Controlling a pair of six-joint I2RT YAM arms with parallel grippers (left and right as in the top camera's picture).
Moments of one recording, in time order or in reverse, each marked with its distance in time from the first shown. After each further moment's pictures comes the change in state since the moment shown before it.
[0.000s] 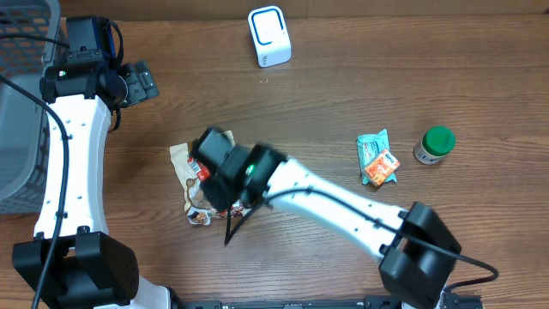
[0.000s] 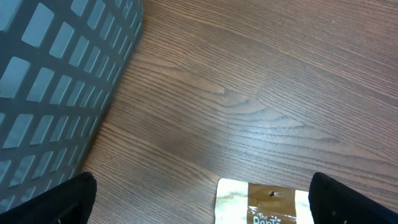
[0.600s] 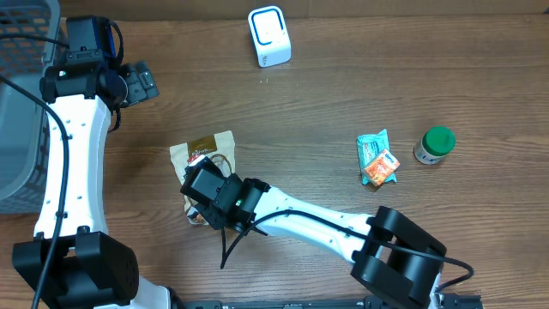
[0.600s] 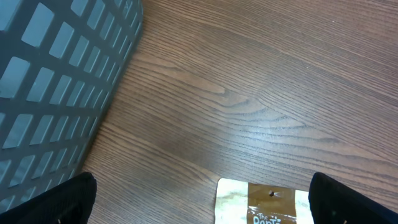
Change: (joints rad) left arm 0.000 0.000 0.000 0.000 0.000 0.000; right arm 0.081 0.049 -0.168 0.262 0.177 0.000
